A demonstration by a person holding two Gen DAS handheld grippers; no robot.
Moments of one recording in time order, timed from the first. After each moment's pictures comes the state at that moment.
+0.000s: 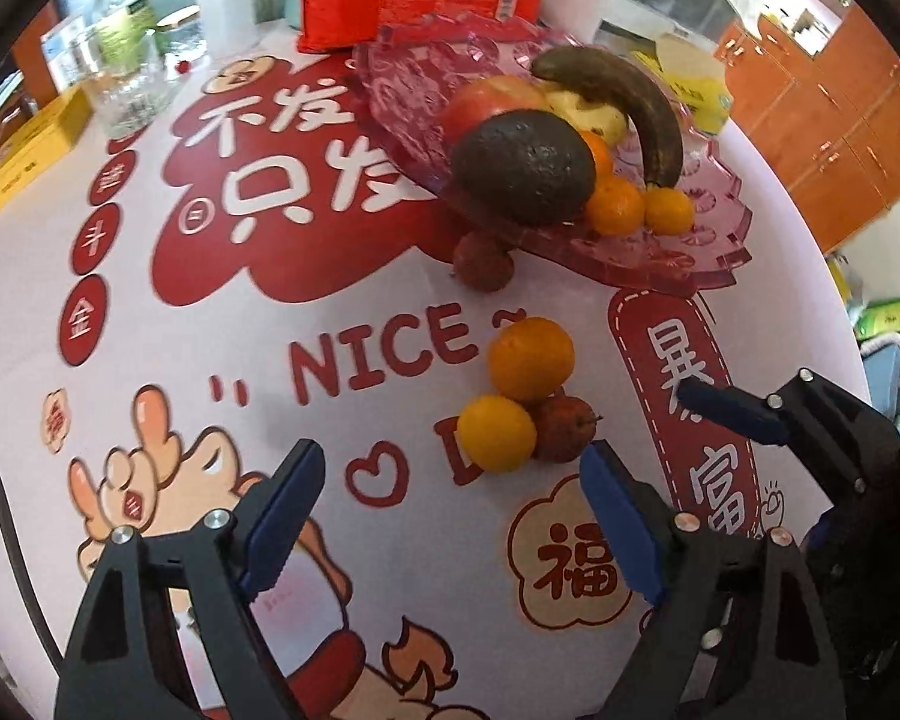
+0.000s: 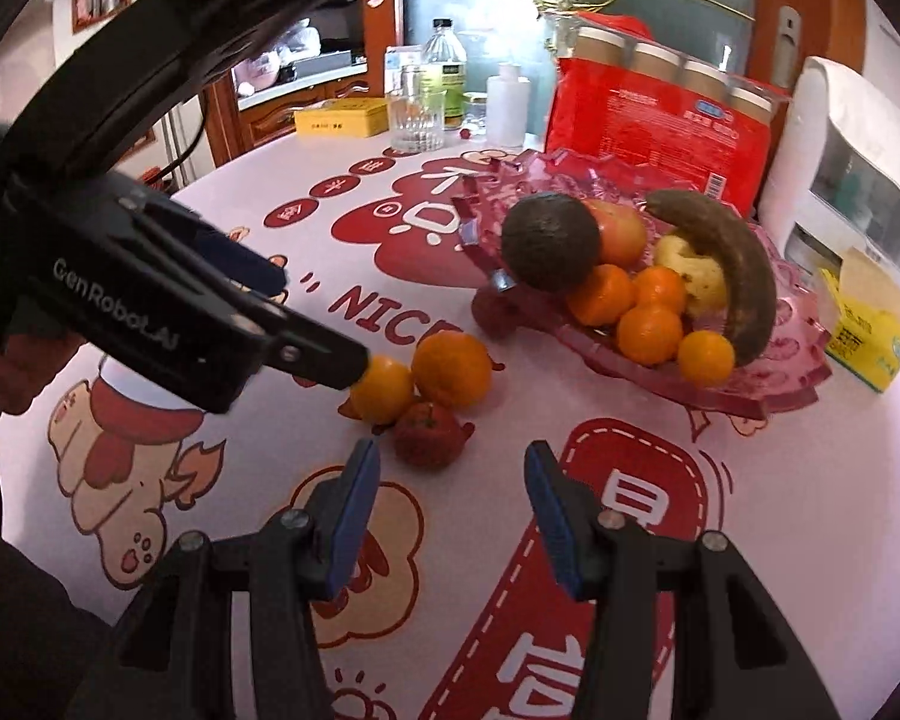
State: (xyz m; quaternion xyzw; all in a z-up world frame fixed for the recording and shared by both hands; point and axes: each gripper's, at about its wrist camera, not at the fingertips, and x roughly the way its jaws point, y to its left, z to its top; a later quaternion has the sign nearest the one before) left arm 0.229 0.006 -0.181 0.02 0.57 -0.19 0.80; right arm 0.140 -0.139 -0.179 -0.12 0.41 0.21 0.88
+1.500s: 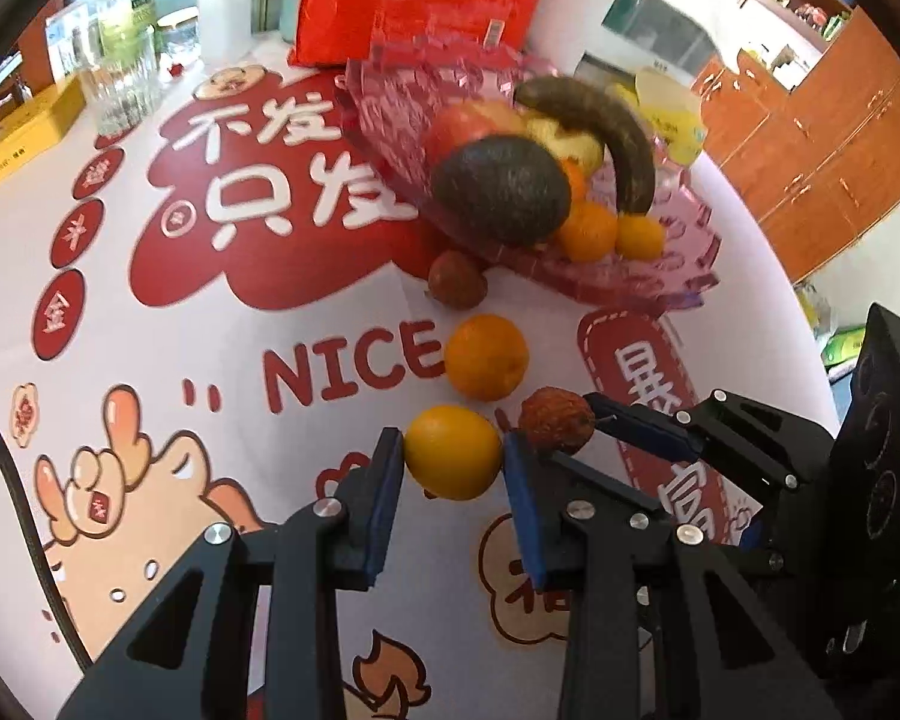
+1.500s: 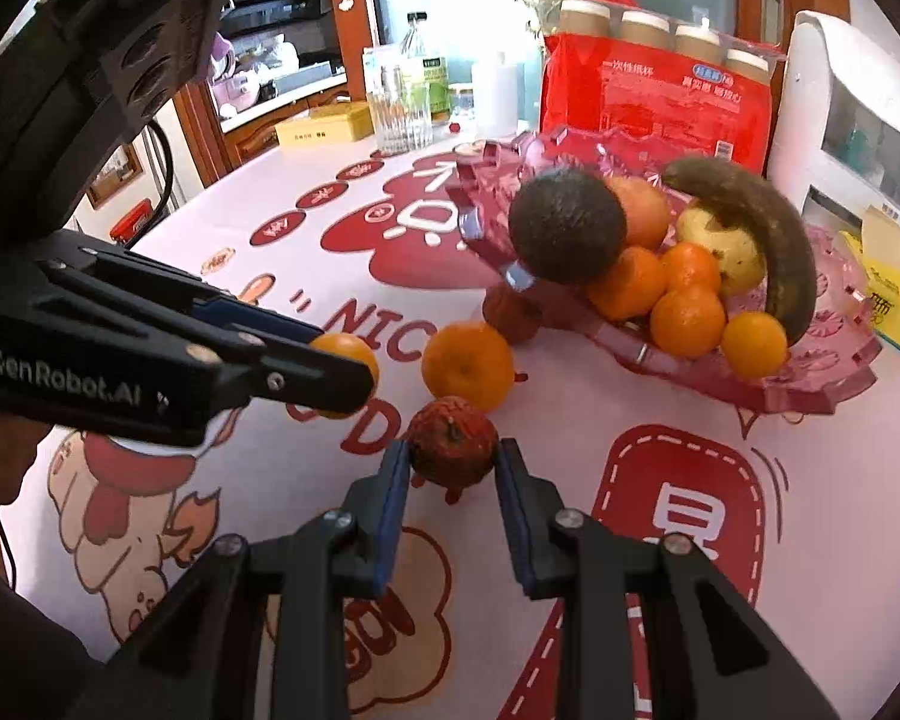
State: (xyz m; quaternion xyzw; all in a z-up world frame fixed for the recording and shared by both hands) left arm 0.220 0.015 -0.172 -0.03 0.54 -0.21 0.81; right arm 0.160 -0.130 -0.191 -0.07 0.42 0.20 0.88
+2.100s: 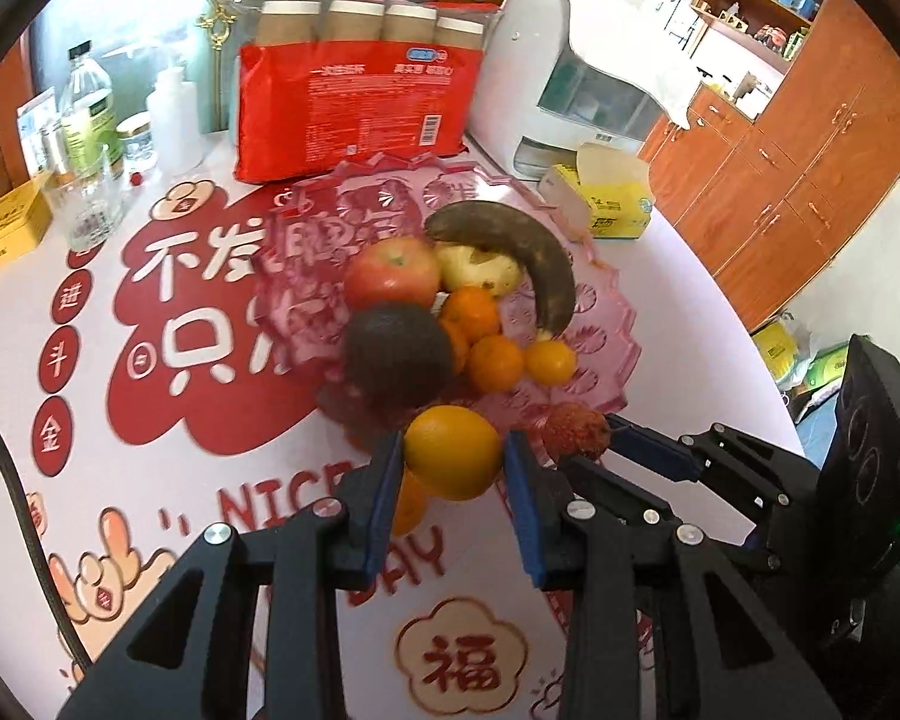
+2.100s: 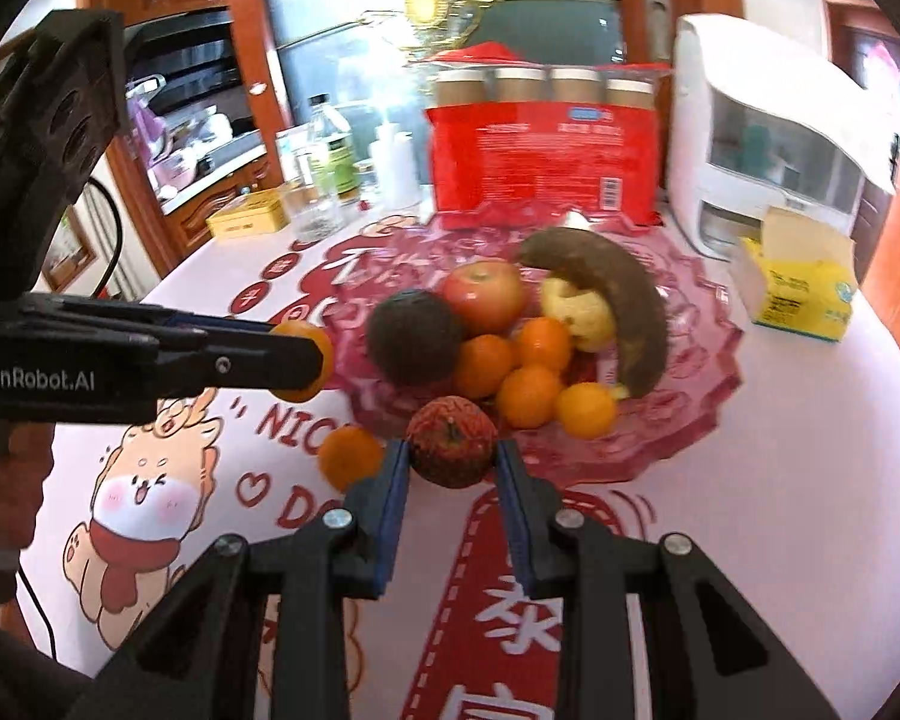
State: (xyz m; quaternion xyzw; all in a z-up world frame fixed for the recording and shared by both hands) left arm 0.246 -0.036 -0.116 -0.03 0.48 -0.24 0.84; right arm 0.176 -0.194 -0.140 -0.01 0.39 0.13 0.91
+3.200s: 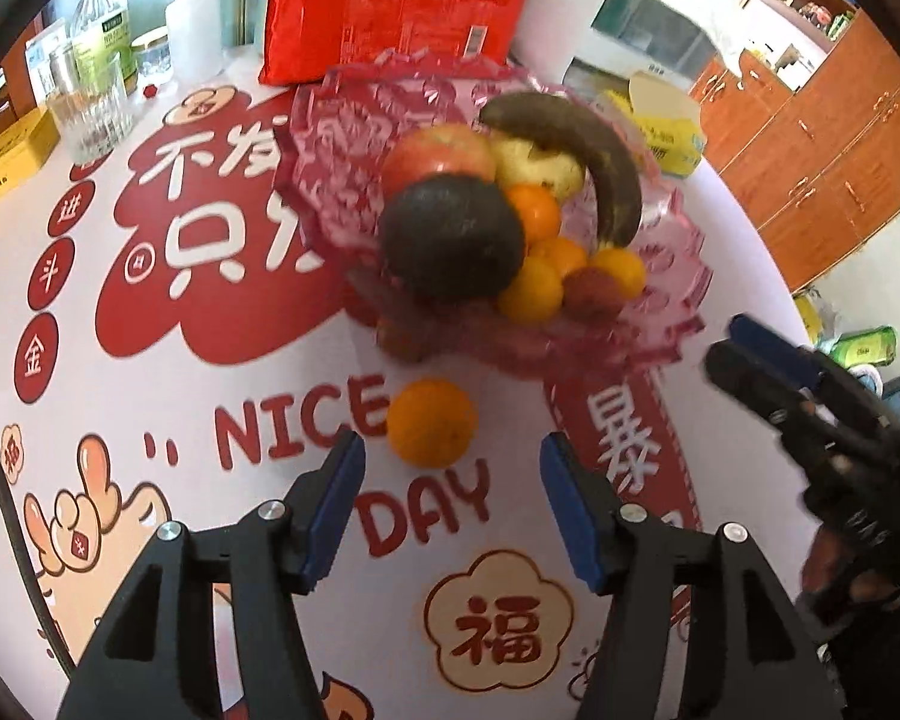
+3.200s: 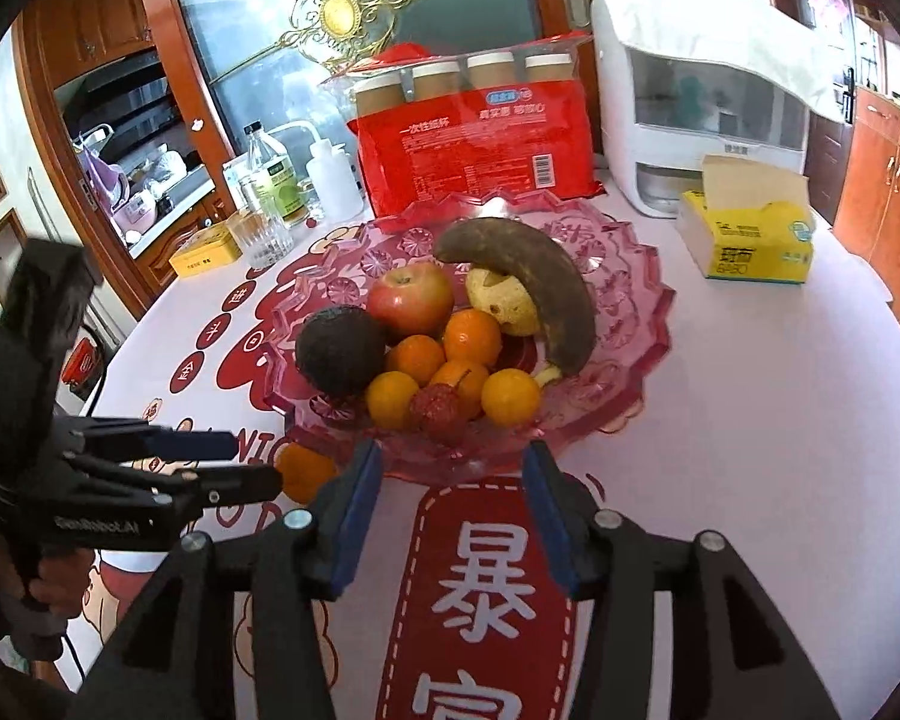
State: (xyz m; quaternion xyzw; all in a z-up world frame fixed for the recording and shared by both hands) left arm 0.241 -0.021 -0.172 -0.02 0.55 -0.21 0.81; right arm 0.174 -0.229 -0.138 0.06 0.40 0.09 0.91
